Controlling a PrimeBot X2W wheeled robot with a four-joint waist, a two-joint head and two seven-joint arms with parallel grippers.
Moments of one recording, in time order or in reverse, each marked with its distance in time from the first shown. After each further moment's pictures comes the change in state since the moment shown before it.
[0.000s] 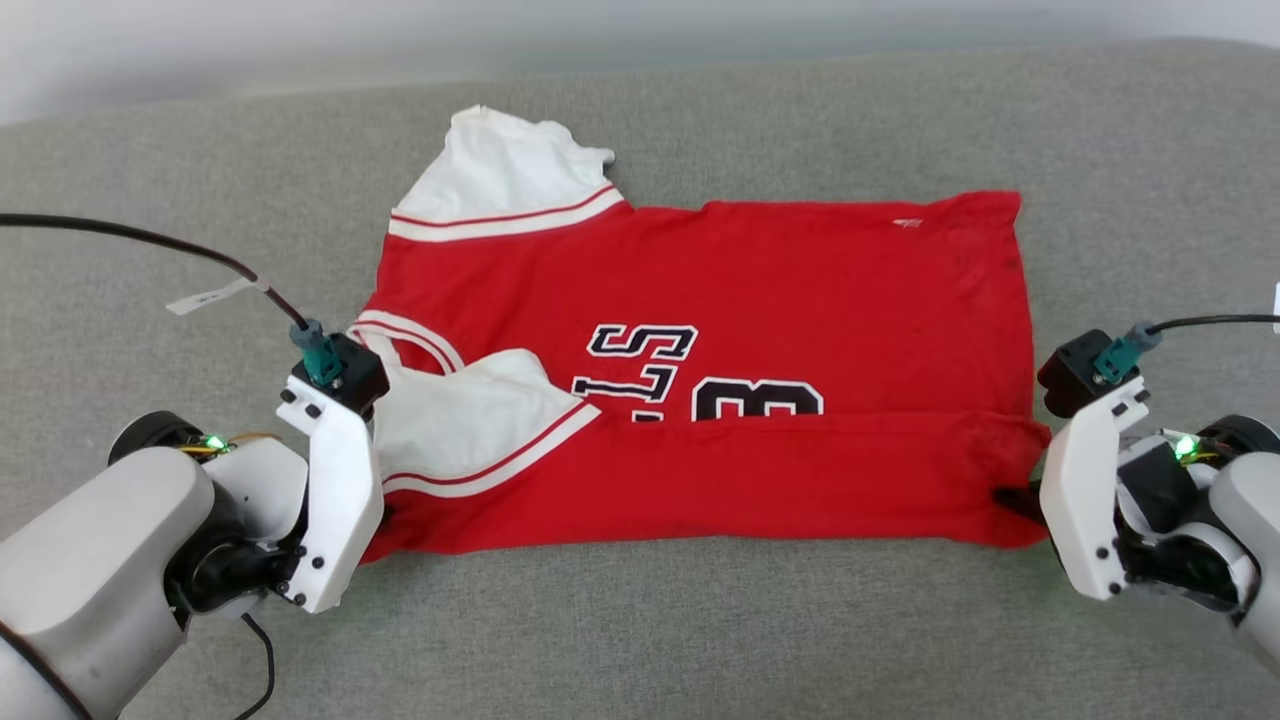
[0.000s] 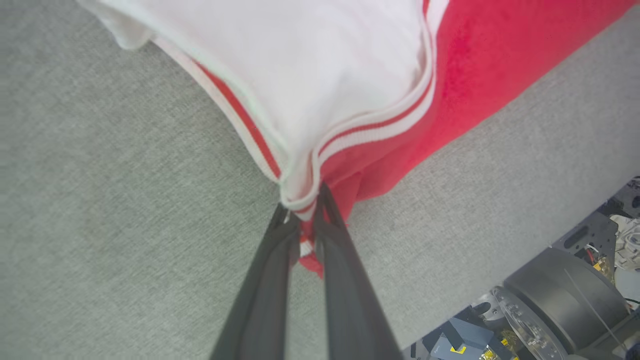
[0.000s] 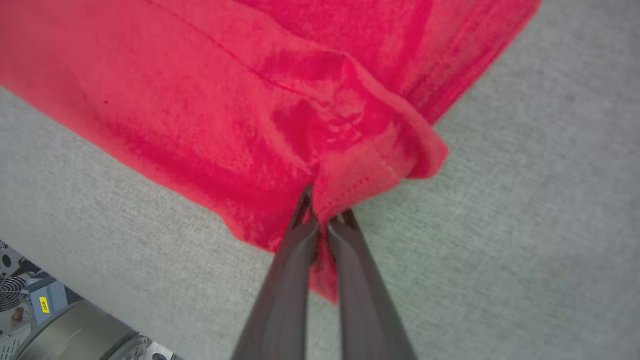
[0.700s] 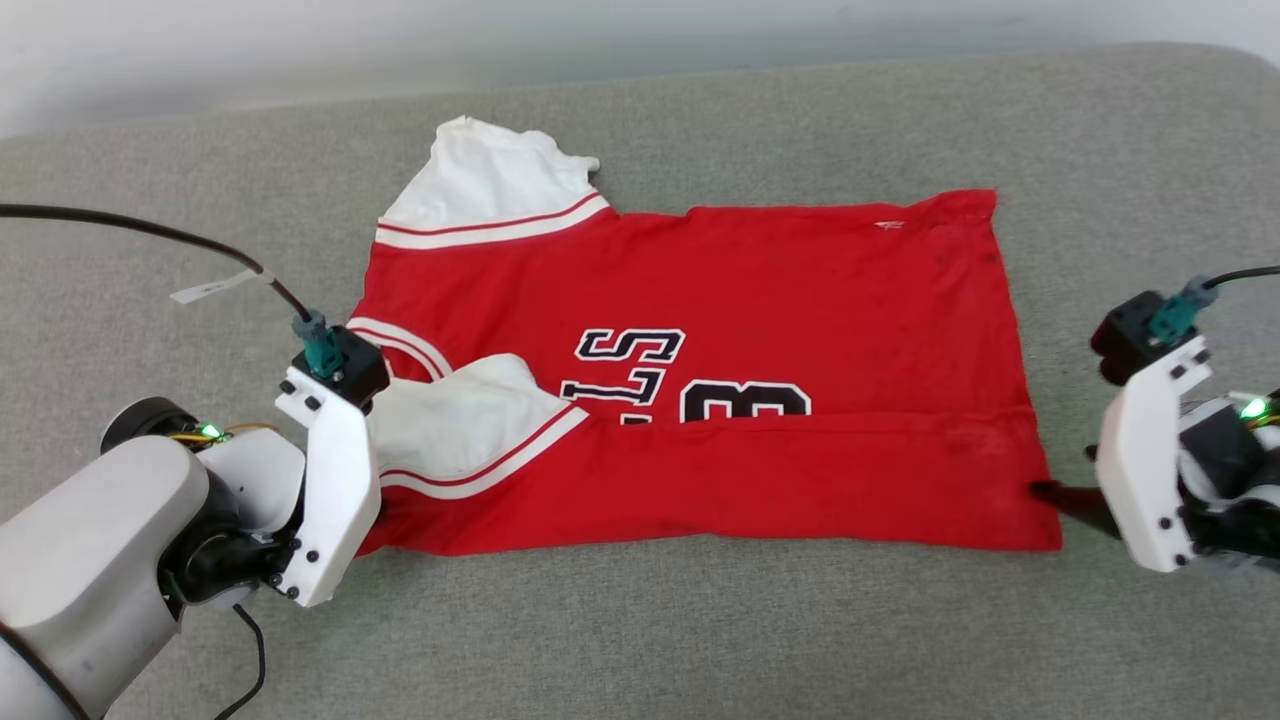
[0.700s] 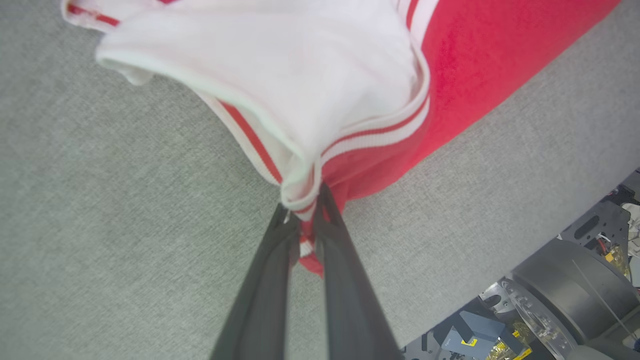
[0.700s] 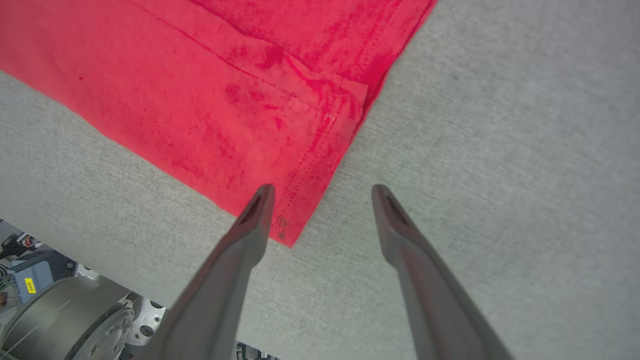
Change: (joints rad) left arm -0.015 0.014 0.001 -0.020 0.009 -0.001 0.036; right arm -0.016 -0.108 -0.068 -0.125 -0.003 0.002 0.155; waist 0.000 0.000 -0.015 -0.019
